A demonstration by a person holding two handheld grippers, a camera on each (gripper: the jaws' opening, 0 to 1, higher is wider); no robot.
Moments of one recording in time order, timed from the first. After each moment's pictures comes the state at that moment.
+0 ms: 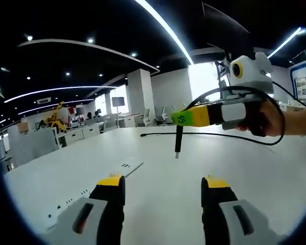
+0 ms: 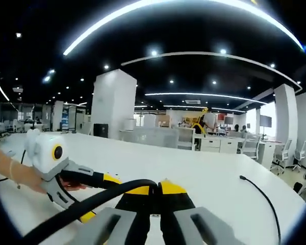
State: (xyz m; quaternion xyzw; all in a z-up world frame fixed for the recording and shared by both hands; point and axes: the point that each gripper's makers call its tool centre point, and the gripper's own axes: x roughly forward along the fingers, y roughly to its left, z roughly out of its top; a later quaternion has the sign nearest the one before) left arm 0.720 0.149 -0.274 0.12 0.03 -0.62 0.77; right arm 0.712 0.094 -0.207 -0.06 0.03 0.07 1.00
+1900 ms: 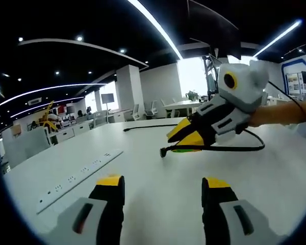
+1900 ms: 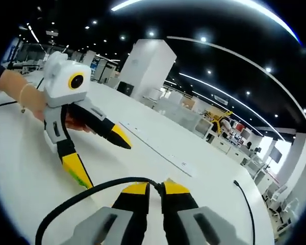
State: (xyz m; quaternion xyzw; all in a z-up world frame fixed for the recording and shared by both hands) left arm 0.674 0.166 -0.274 0.13 0.04 -0.65 0.75; right arm 0.672 0.108 -0.260 -0.24 0.13 0.13 0.95
